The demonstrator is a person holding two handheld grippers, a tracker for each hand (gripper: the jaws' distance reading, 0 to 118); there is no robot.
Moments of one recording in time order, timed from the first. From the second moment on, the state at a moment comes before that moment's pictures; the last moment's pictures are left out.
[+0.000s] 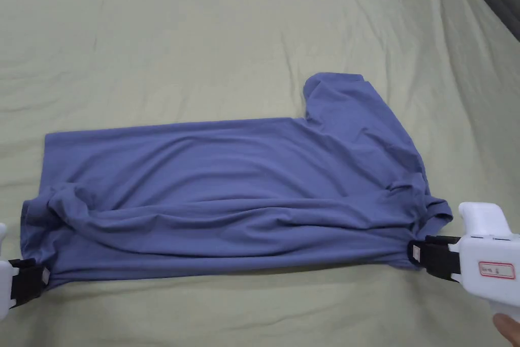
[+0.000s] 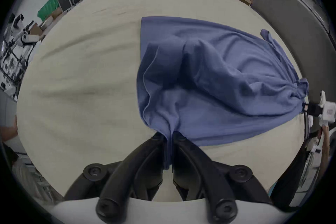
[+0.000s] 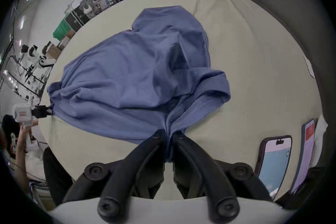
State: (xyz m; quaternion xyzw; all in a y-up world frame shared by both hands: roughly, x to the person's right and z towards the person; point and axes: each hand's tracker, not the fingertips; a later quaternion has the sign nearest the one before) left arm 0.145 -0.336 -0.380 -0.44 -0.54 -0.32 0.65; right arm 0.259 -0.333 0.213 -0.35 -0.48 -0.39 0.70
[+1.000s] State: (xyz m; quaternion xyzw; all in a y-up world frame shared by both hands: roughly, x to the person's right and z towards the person) left arm 0.299 -0.250 -0.434 -0.45 -0.54 -0.19 0.68; right arm 0.209 -0.176 0.164 -0.23 -0.50 -0.25 0.79
